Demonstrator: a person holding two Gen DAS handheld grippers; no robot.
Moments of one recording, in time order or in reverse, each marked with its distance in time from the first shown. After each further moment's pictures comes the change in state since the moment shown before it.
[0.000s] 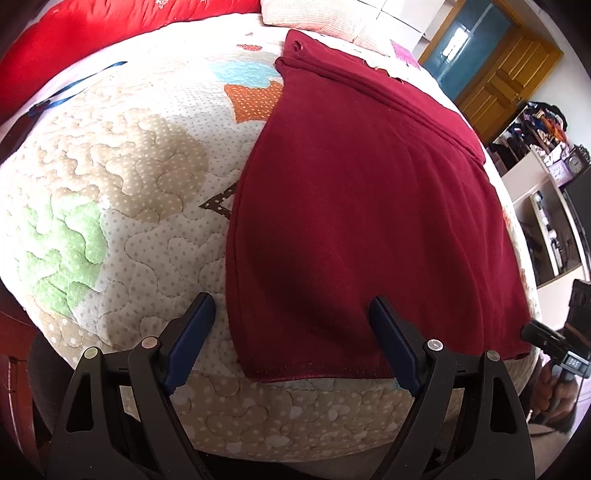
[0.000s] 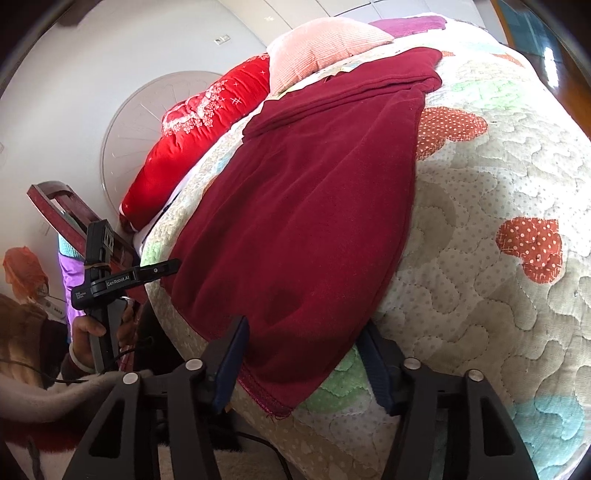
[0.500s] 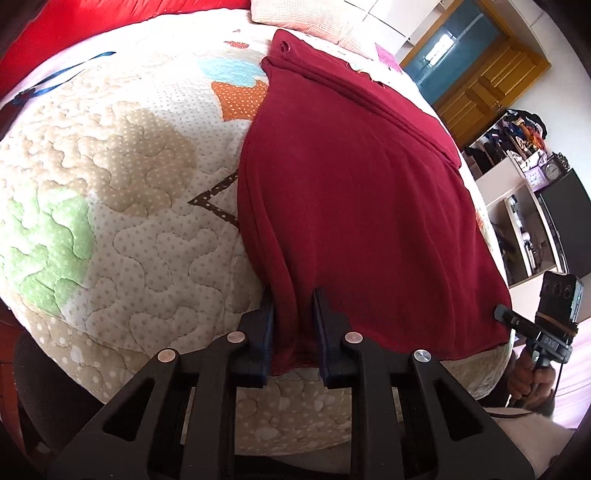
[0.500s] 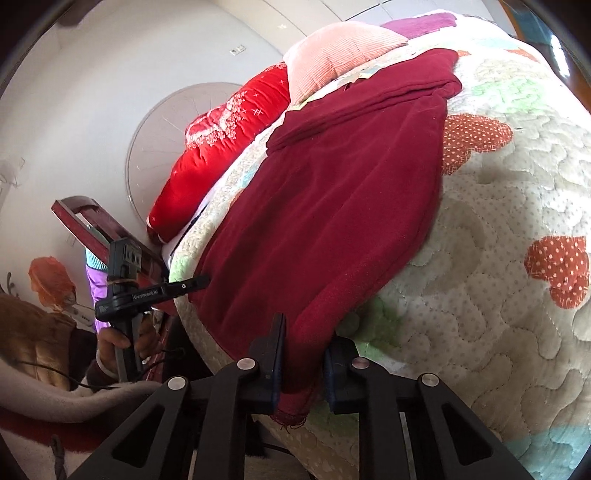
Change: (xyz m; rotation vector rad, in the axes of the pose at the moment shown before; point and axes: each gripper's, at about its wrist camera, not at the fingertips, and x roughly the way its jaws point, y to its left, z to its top) left arm -0.010 0.008 -0.001 -0.007 0.012 -0.113; right arm 0.006 0.003 0.009 0.007 -0.028 0.107
